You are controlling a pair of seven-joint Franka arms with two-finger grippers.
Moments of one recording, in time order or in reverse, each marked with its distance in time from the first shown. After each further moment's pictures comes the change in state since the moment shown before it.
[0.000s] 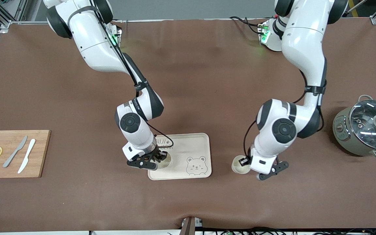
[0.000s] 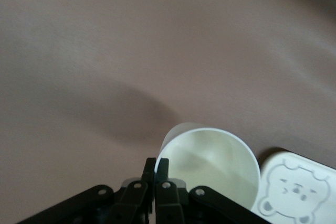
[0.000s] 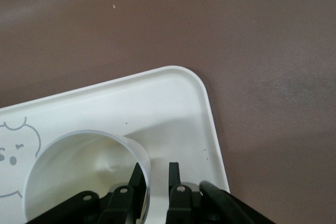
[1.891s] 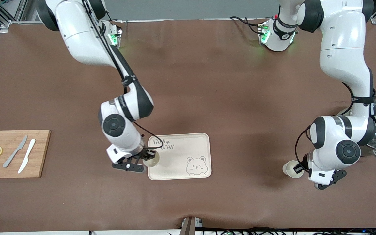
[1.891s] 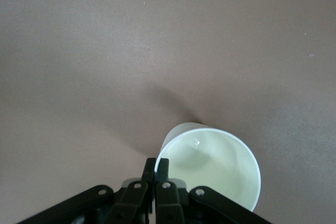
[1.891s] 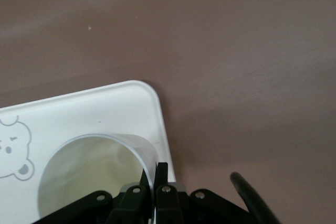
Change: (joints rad) left arm 0.270 0.048 -0.007 -0.031 0.108 -0.027 0.141; right arm -0.073 -0.103 -0.016 0.051 0.001 -0.270 -0.124
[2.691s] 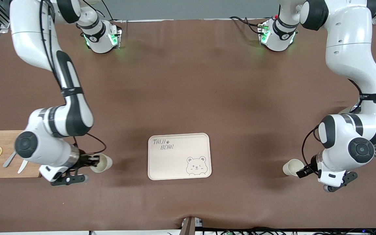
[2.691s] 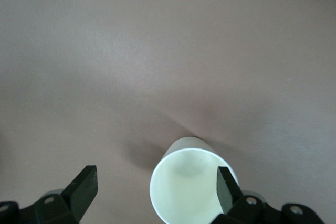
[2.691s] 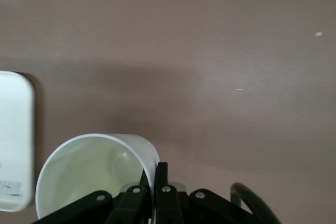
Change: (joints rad) left arm 0.026 -0.039 -0.005 0.027 0.000 0.003 0.045; right arm -0.298 -0.055 -0.006 -0.008 0.082 -0.138 -0.621
